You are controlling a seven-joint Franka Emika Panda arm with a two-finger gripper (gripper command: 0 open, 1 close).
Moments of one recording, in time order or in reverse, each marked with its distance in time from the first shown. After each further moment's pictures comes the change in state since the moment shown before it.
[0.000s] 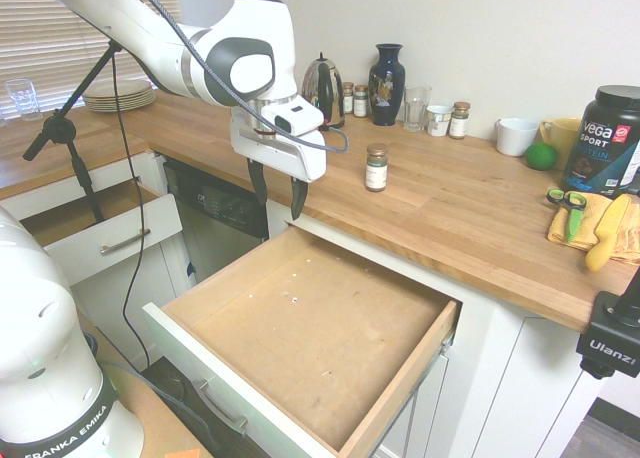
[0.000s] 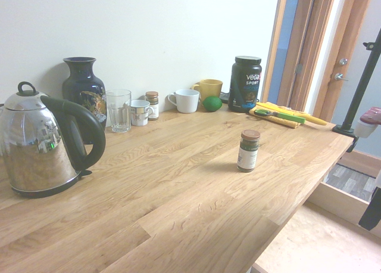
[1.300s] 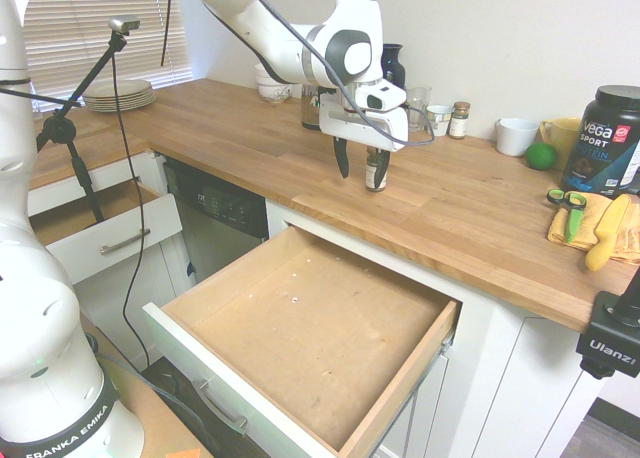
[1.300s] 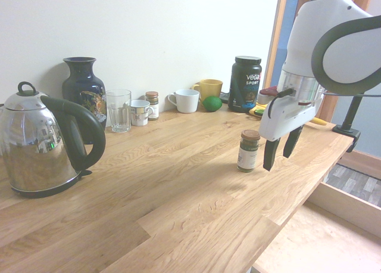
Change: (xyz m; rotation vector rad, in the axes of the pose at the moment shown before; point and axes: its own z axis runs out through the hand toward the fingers) arm 0.167 -0.120 0.010 -0.023 0.070 0.048
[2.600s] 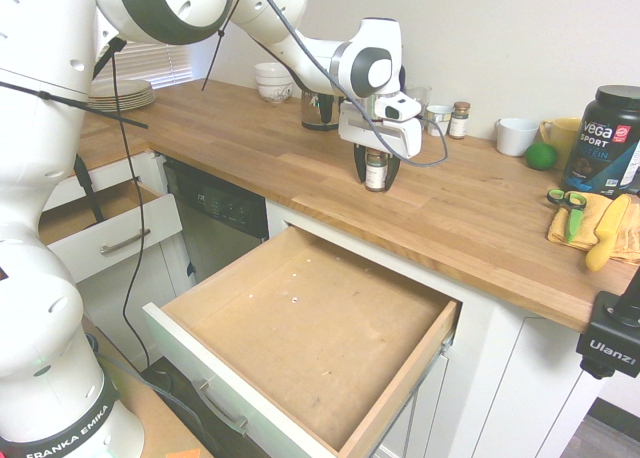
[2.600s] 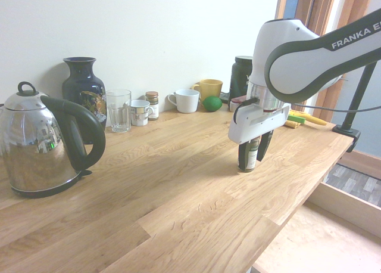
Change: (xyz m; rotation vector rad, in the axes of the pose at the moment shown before) arm 0.038 -0.050 0.039 -0.011 -0.027 0.022
